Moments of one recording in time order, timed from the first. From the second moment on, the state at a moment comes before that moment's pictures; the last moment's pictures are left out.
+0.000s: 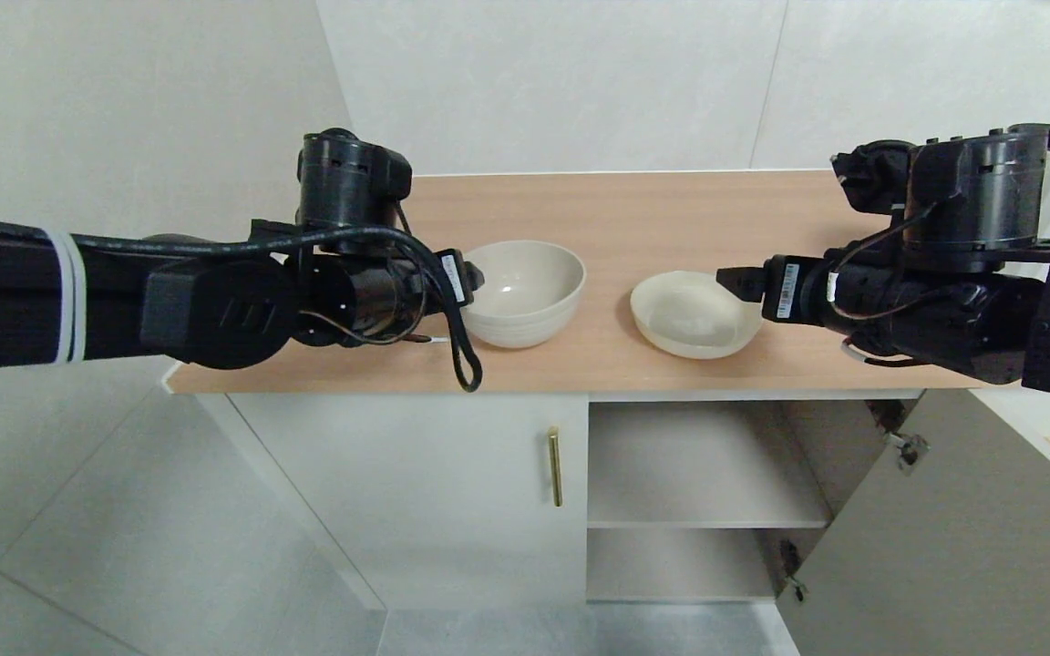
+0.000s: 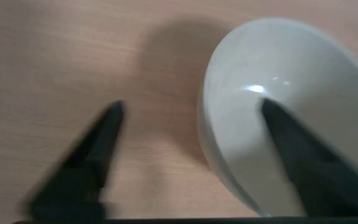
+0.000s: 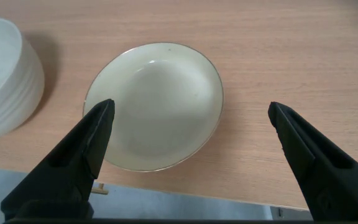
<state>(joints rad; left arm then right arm) -0.46 1.91 -1.45 -0.07 0.31 -0.42 0.51 1.68 -1.16 -0.30 -0.33 0.22</state>
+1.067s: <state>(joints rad) -0.49 1.66 -1.26 -0.11 0.18 -0.45 0.48 1.82 -1.24 -0.29 -0.46 0.22</state>
